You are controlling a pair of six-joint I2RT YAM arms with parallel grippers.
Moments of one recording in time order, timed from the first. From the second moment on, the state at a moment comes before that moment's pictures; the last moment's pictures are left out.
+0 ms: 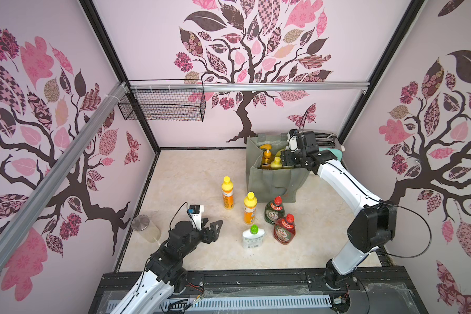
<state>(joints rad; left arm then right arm) -0.56 0.38 0.26 -0.32 0.05 -0.45 0.30 1.67 1.59 -0.59 0.10 0.05</state>
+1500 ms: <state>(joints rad) -0.73 1.22 1.06 -0.34 0.10 -0.49 0.31 1.10 1.13 -0.57 0.01 0.19</state>
